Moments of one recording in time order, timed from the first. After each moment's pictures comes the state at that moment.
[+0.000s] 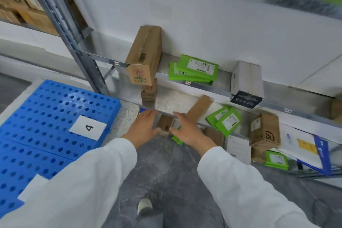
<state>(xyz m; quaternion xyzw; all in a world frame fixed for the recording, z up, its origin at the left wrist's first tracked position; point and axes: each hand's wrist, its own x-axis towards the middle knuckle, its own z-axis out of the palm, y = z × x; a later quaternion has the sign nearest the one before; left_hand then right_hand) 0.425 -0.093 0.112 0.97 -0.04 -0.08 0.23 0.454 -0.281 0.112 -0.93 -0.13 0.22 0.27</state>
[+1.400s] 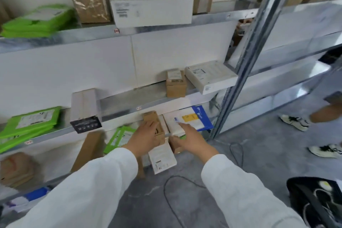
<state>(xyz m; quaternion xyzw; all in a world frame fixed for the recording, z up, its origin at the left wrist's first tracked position) 0.402 -0.614 0.174 0.90 -0.40 -0.11 0.13 0.293 -0.780 0.167 -0.91 0.21 0.06 0.35</state>
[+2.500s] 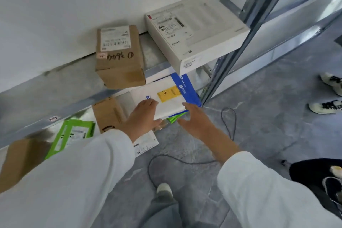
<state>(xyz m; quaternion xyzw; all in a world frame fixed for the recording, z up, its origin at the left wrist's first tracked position) 0.551 -0.883 -0.026 0.87 -0.45 -0.18 0.06 0.407 -1.022 -0.002 -0.85 0.32 0.11 0.41</state>
